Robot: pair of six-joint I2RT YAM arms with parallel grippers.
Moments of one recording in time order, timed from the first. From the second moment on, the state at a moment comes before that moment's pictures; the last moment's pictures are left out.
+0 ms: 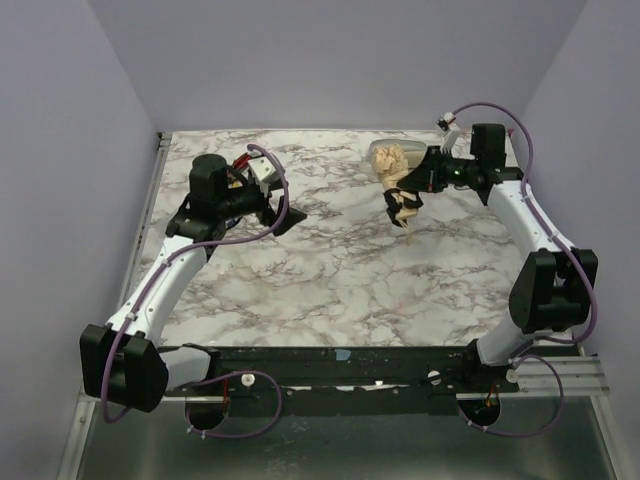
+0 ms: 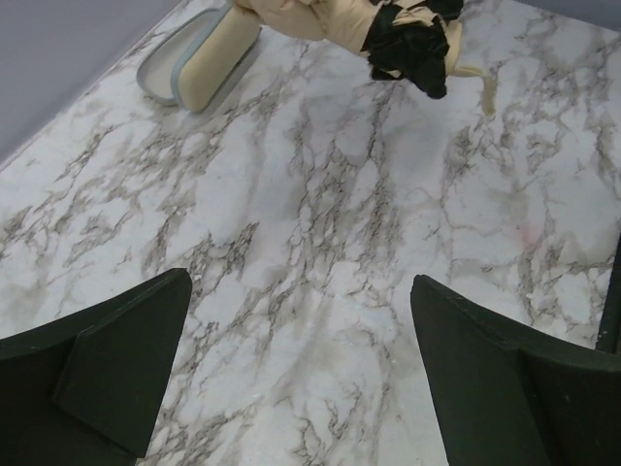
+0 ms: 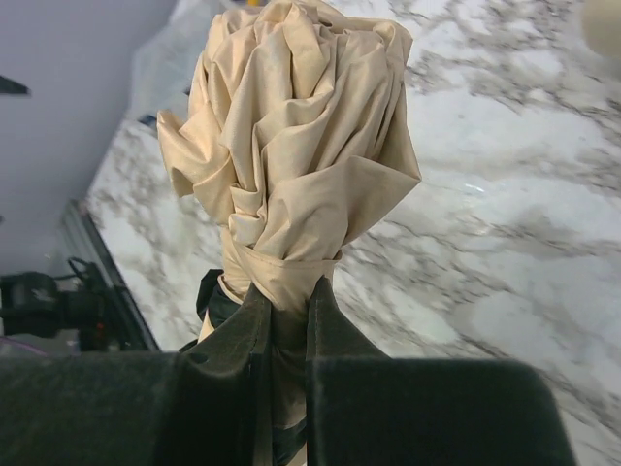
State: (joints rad) left arm -0.24 1.22 1.02 -0.11 0.80 0.25; right arm 0.03 1.66 1.38 -0.45 -0.88 0.03
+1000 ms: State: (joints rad) left arm -0.56 1.53 1.20 0.13 0.68 -0.54; right arm 0.26 1.55 1.34 -0.01 -0.39 0.84
